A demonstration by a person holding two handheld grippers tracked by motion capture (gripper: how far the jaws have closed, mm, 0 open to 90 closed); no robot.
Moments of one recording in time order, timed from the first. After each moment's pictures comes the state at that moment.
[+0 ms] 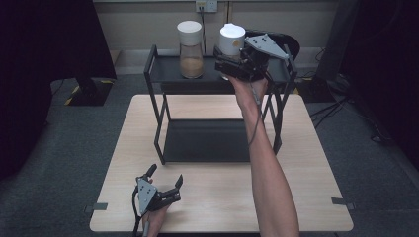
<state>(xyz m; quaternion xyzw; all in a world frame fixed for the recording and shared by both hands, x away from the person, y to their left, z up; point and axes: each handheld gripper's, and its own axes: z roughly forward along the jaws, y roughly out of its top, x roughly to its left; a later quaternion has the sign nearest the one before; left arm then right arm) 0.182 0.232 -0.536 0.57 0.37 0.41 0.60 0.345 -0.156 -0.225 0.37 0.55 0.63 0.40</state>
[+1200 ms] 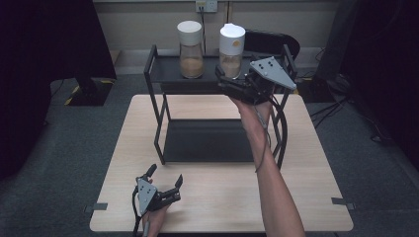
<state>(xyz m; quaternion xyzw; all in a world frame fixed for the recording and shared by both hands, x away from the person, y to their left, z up) 0.182 0.231 -0.536 0.57 0.38 0.41 0.60 0.296 -0.166 -0.259 0.35 0.53 0.65 0.41</state>
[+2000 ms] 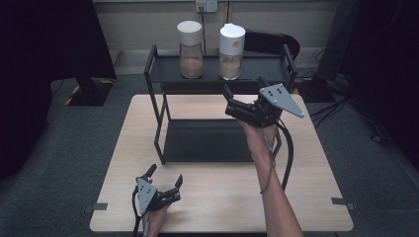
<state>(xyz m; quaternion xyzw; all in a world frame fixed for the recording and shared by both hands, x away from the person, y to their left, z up) 0.182 0.231 -0.536 0.57 0.38 0.41 0.60 0.268 -0.183 -0.300 0.36 0.53 0.66 0.40</state>
